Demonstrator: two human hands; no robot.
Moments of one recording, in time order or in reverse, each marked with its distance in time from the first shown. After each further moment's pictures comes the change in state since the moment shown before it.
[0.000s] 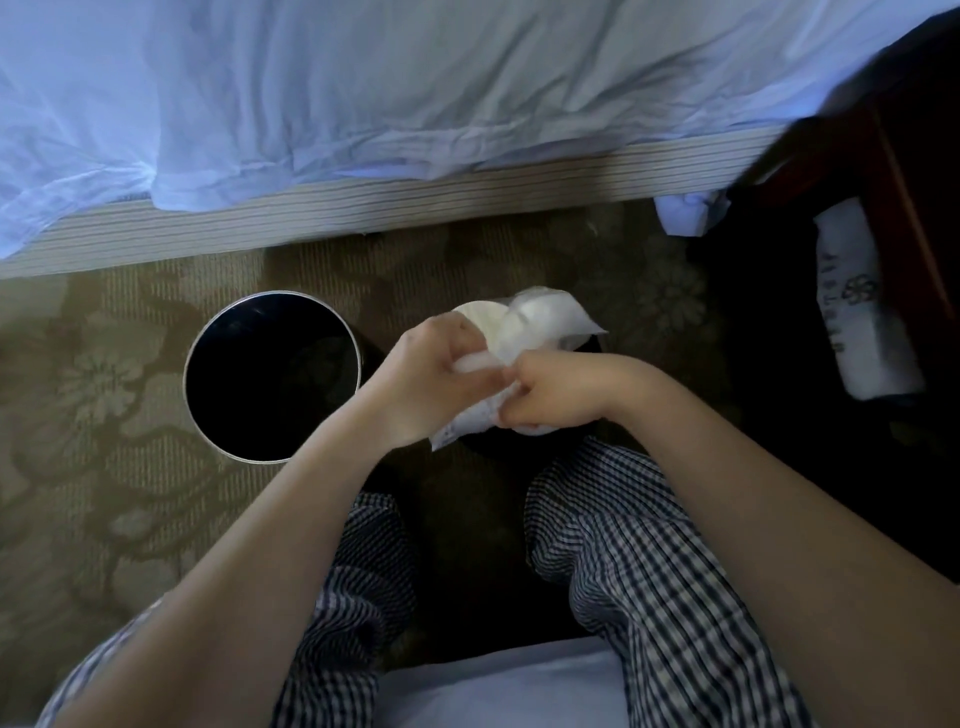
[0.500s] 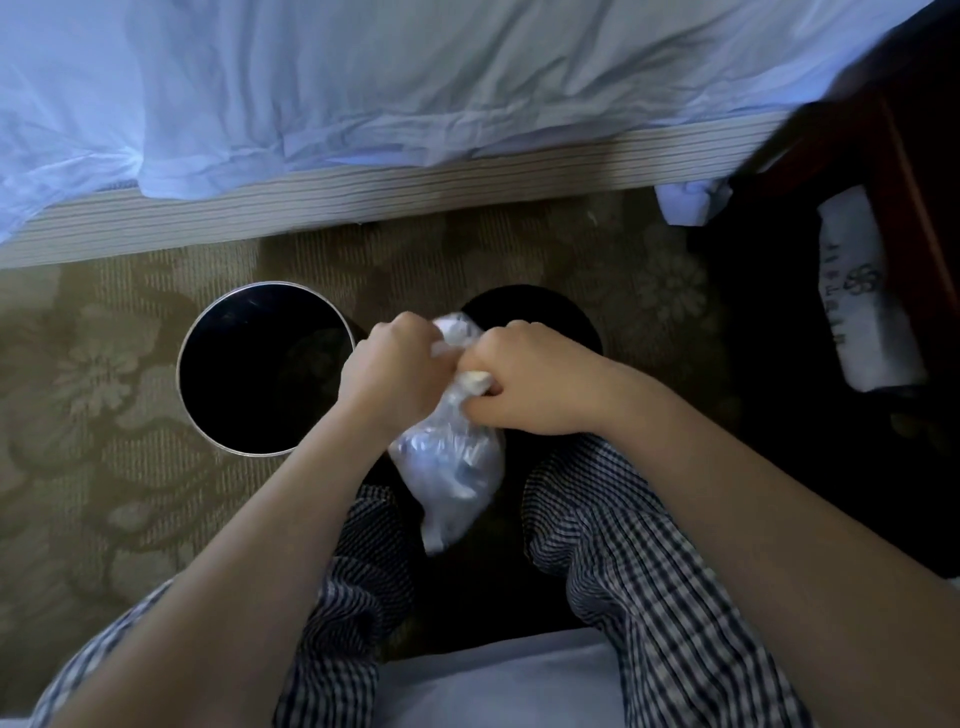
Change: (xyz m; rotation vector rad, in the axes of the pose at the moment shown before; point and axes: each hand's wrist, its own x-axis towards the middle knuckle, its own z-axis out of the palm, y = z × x) left_hand 0.008 -0.012 0.003 0.353 0.133 -0.253; right_hand -0.007 -0.019 0.009 -0.283 0.260 -0.326
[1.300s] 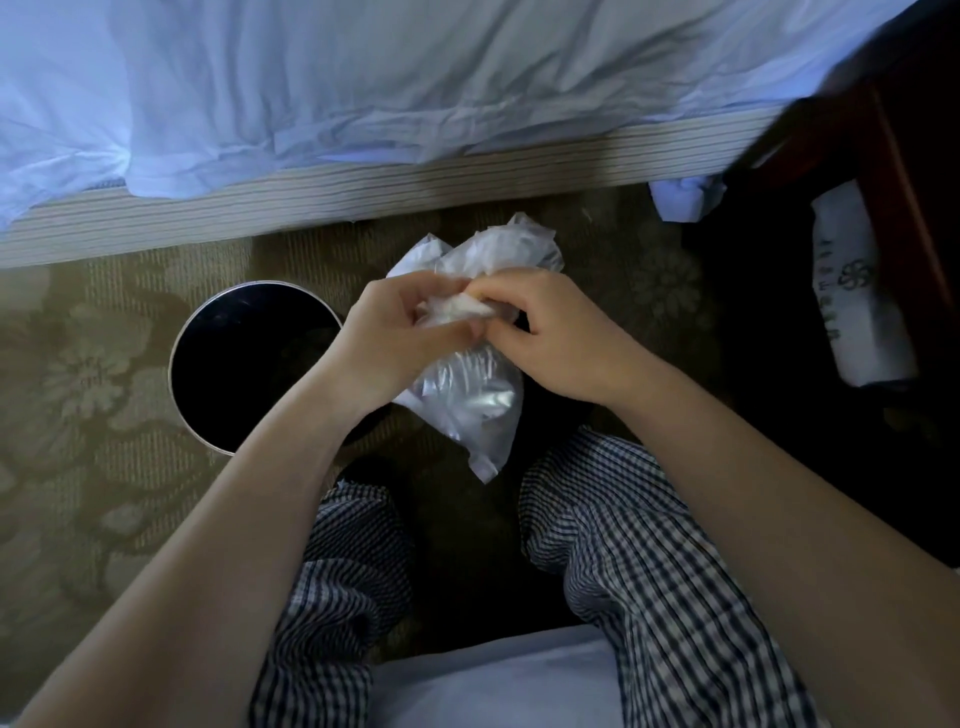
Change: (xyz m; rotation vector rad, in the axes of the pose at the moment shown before) left_hand -0.008 0.008 -0.025 -0.731 -0.106 0.209; right_hand 0.003 0.022 -0.005 0.322 0.418 -0.116
